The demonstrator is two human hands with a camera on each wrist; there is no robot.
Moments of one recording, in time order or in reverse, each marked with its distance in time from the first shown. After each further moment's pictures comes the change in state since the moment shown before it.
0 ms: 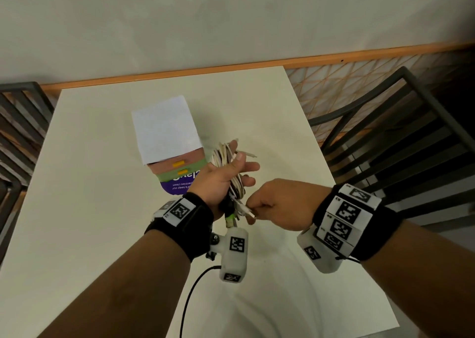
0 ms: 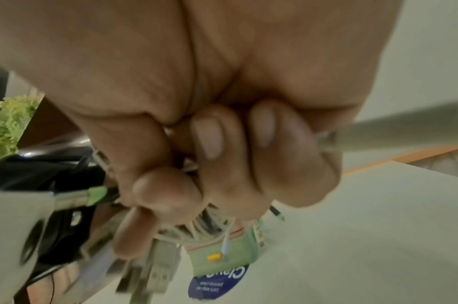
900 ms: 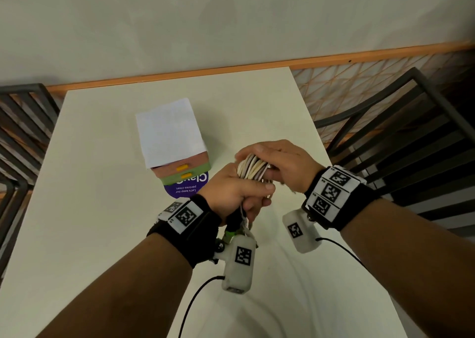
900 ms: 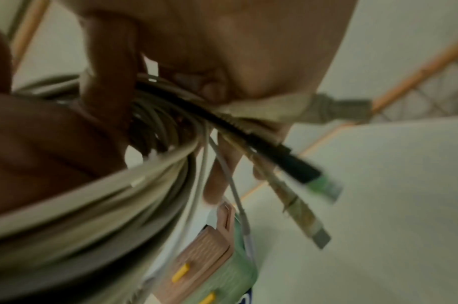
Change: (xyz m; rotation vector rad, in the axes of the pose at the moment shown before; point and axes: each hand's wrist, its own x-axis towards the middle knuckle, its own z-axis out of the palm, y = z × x) left_hand -0.006 0.009 0.011 0.244 -0.289 -0.007; right_hand 0.035 0.026 -0.024 0.981 0.394 -0.133
